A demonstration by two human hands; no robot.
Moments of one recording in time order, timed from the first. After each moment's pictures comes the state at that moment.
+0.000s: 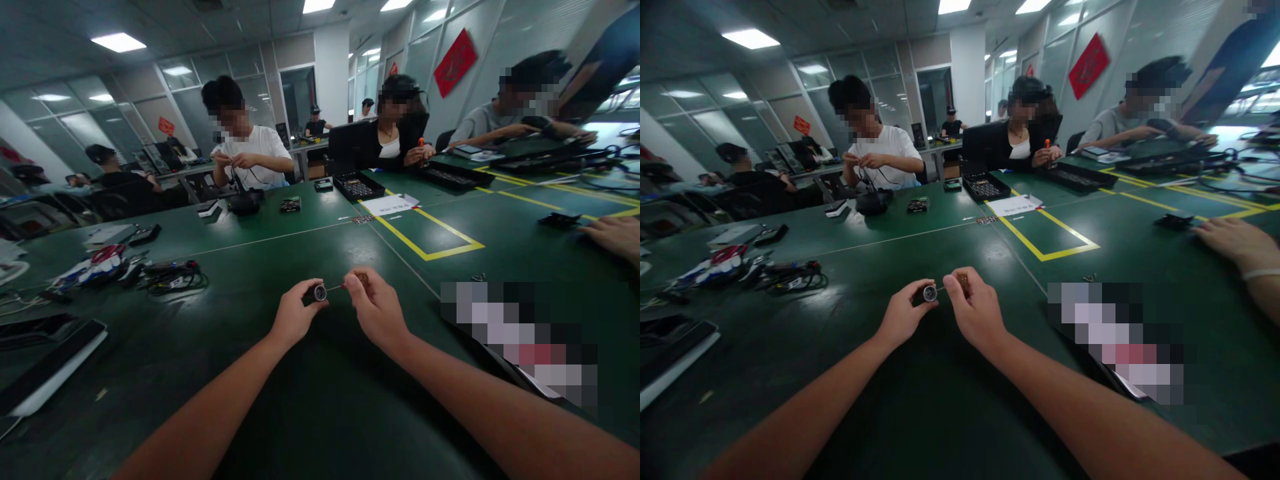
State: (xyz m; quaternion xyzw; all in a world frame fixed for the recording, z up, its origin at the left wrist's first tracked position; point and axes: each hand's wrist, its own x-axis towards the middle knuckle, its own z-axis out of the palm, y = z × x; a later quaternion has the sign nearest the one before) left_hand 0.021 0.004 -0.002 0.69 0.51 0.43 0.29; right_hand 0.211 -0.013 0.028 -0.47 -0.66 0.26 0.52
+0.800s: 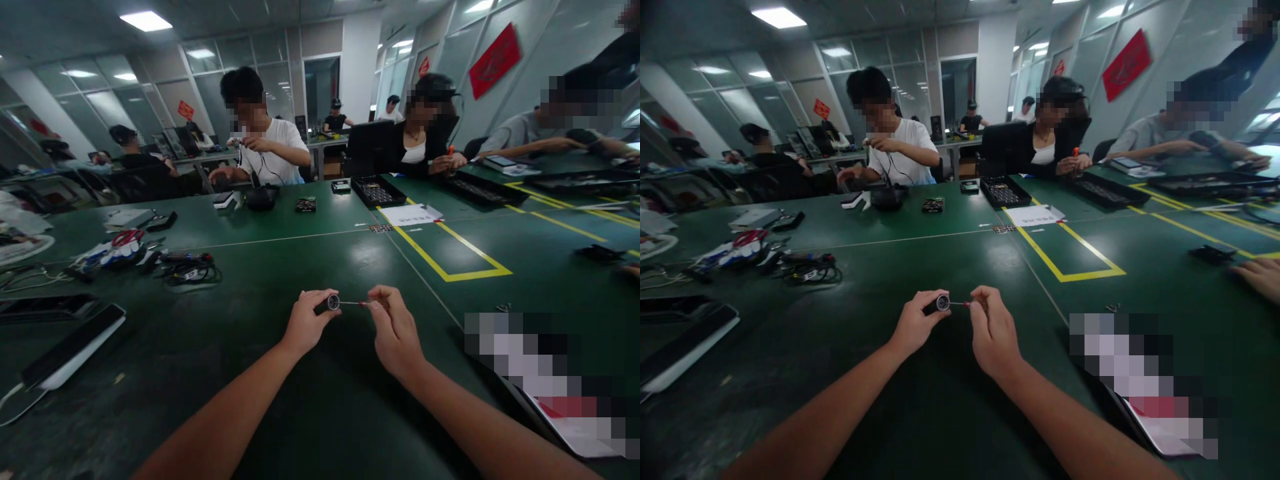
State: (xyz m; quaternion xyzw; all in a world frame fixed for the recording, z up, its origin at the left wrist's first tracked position) left_hand 0.020 0.005 -0.007 0.67 0.53 0.43 0.28; right_hand 0.211 -0.014 0.020 -0.48 -0.68 0.21 0.51
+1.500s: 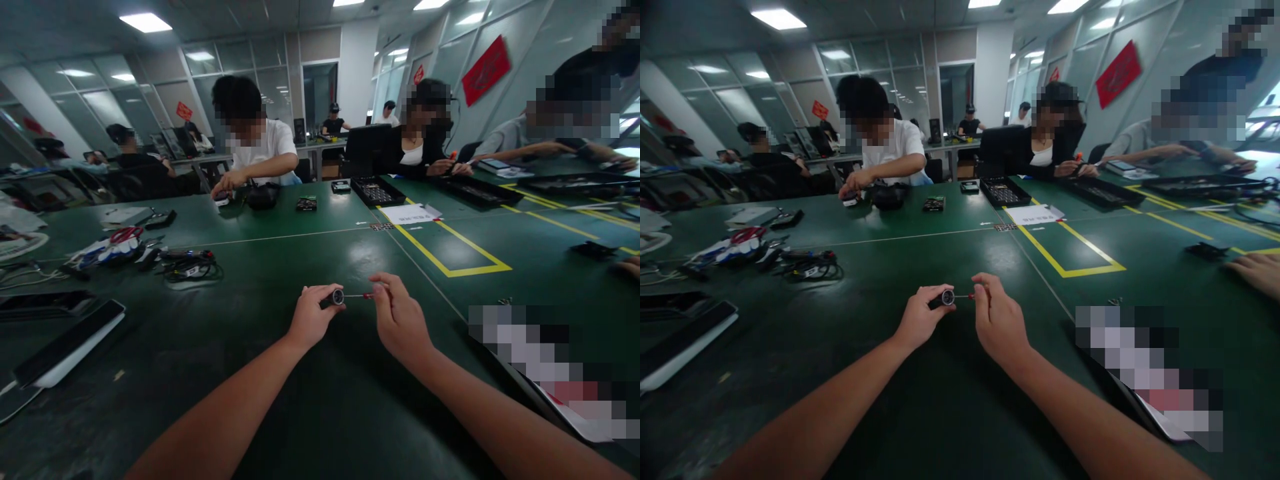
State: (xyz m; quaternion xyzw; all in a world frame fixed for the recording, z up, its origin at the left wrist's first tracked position) left_hand 0.020 0.003 -0.003 0.69 0.53 0.42 0.27; right_hand 0.206 -0.010 0.028 -0.52 -0.71 0.15 0.46
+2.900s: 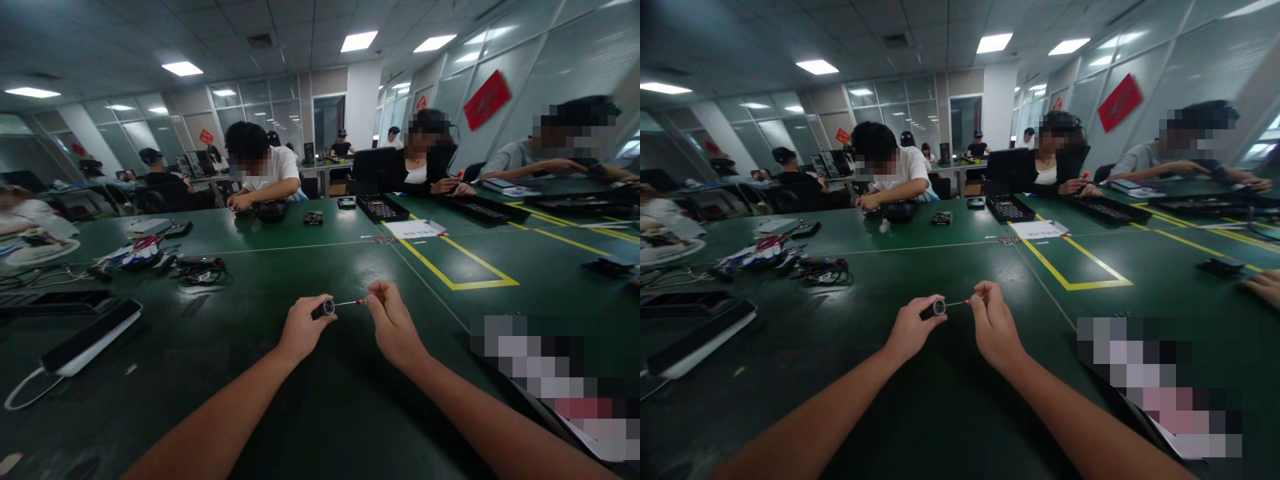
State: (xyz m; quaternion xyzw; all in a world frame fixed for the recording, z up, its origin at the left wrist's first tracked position) left_hand 0.002 -0.016 0.000 0.68 0.56 0.41 0.21; right_hand 0.200 -0.002 0.011 -0.45 -0.67 0.27 0.52
